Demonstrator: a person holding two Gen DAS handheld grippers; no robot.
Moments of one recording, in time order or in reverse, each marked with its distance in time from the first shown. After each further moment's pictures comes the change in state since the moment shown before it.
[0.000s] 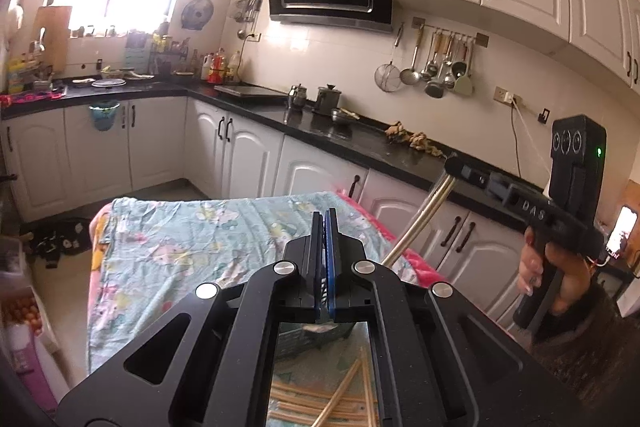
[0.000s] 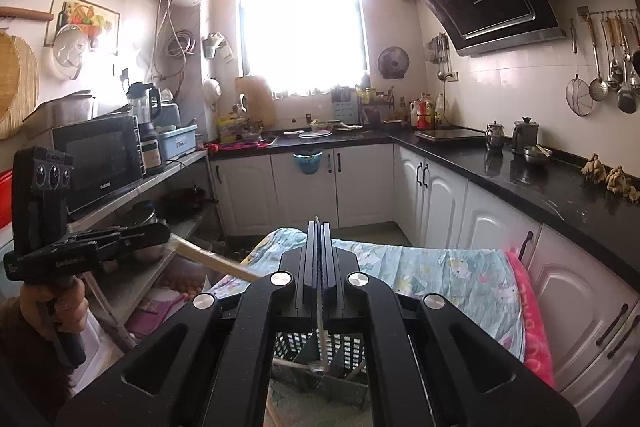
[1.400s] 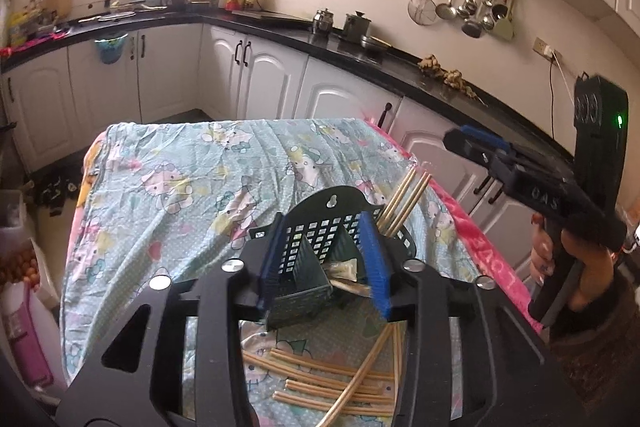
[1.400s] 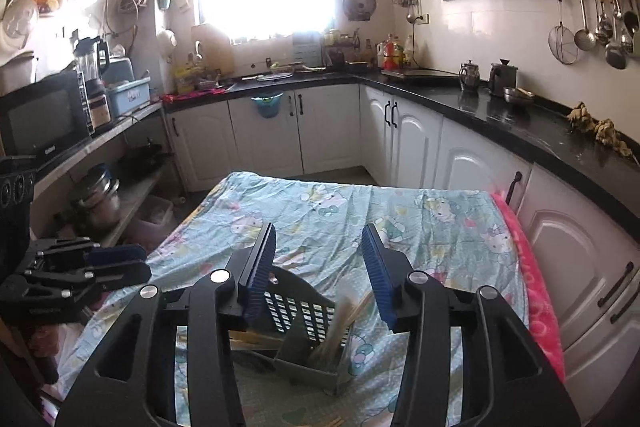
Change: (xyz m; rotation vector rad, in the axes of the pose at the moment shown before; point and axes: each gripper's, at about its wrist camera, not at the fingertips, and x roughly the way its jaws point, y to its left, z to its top) left arm 0.092 0.027 -0.056 -0.068 0.225 0.070; right arm 0.084 -0.024 -0.065 0.026 0.200 -0.143
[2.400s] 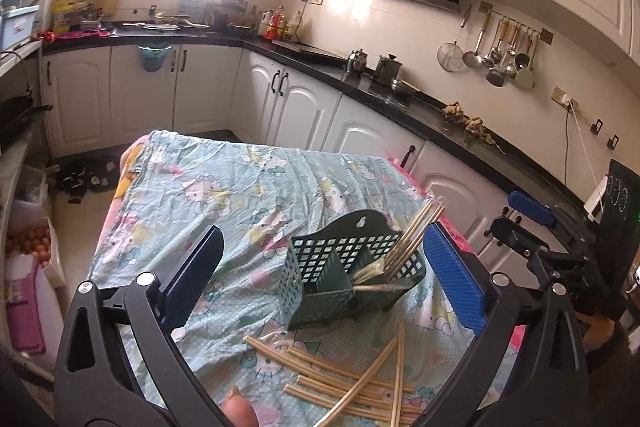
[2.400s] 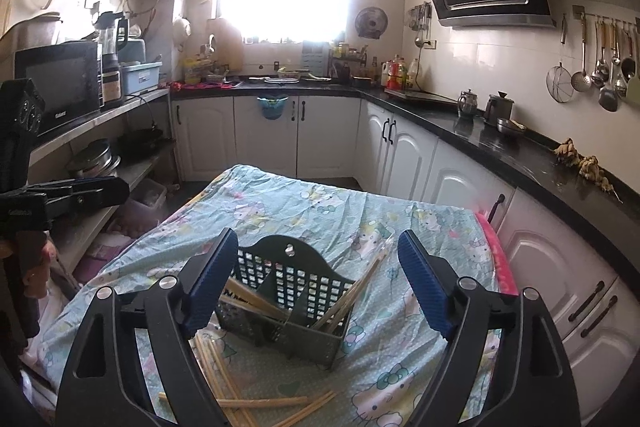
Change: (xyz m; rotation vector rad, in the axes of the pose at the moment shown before) left arm -0.055 0.017 -0.014 -0.103 -0.132 0.083; right arm -0.048 0.037 -0.024 -0.116 -0.038 -0.030
